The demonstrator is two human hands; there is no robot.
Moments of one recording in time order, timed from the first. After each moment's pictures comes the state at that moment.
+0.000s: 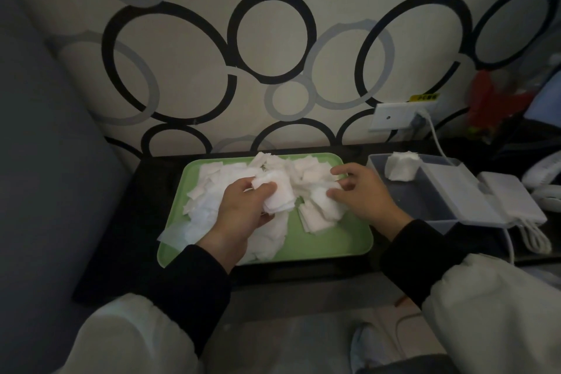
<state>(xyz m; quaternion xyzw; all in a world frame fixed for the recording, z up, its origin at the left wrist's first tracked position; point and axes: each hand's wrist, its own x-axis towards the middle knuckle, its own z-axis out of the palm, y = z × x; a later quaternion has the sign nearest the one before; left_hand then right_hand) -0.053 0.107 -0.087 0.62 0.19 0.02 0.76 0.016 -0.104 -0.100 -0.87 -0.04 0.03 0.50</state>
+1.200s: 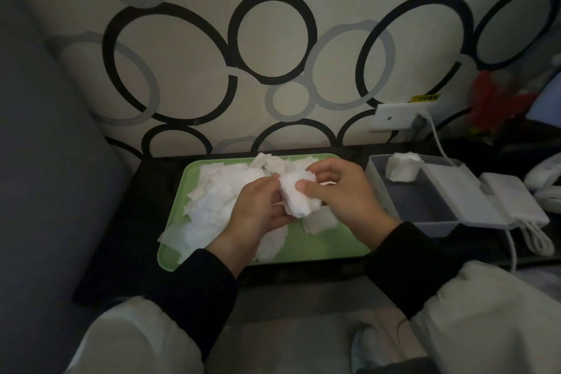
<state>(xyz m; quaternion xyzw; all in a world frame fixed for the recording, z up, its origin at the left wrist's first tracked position) -0.058 0.086 -0.069 0.60 0.15 -0.04 0.79 -0.017 -0.061 -0.069 -0.75 -0.07 0.03 0.66</state>
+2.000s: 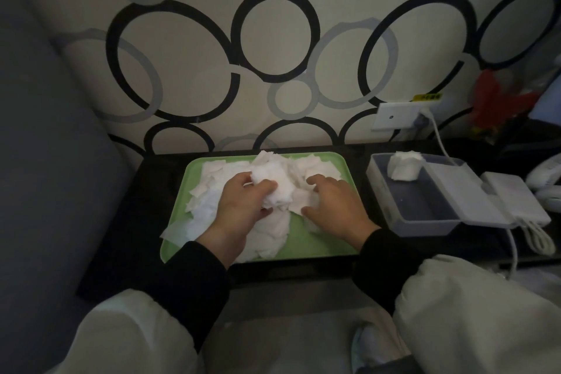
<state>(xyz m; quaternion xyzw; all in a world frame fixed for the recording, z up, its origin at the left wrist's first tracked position) -0.052 0.112 -0.084 0.65 0.20 0.04 0.73 -0.002 -0.058 -0.108 -0.97 -0.13 0.03 0.20</state>
